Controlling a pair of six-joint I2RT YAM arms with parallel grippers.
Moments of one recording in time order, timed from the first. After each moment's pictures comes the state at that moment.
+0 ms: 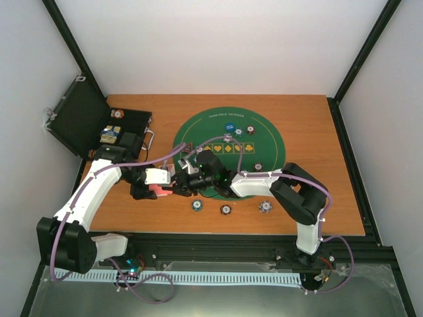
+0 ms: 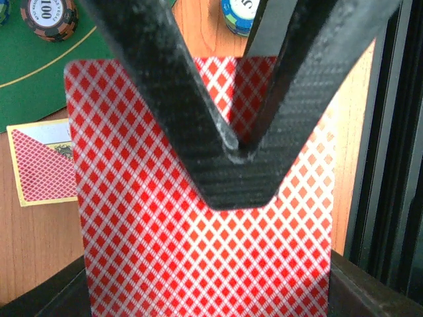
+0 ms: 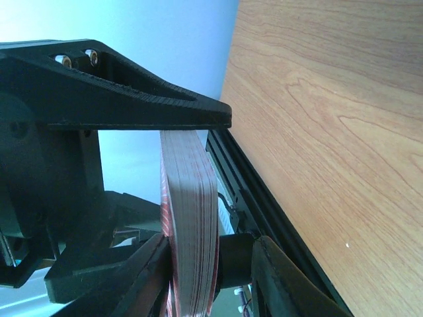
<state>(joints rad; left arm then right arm) -0.19 1.22 1.02 -1.23 0.31 1.26 0.96 1.90 1.06 0.46 -0.72 1.19</state>
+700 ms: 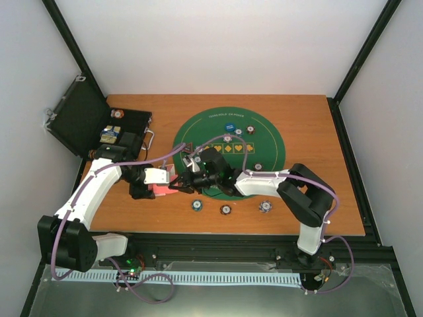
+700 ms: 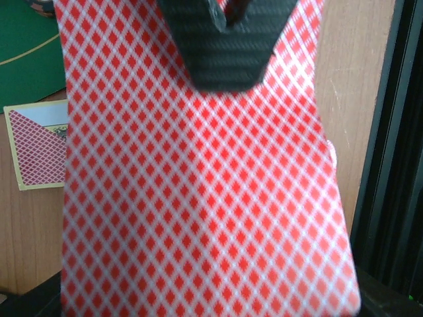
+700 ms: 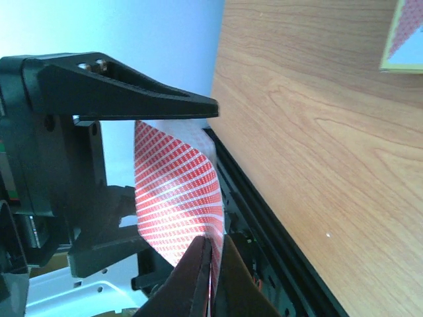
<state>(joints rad) -0.19 1.24 1.02 -1.23 0.27 1.26 0.94 1.84 1.03 0.41 -0.69 1.19</state>
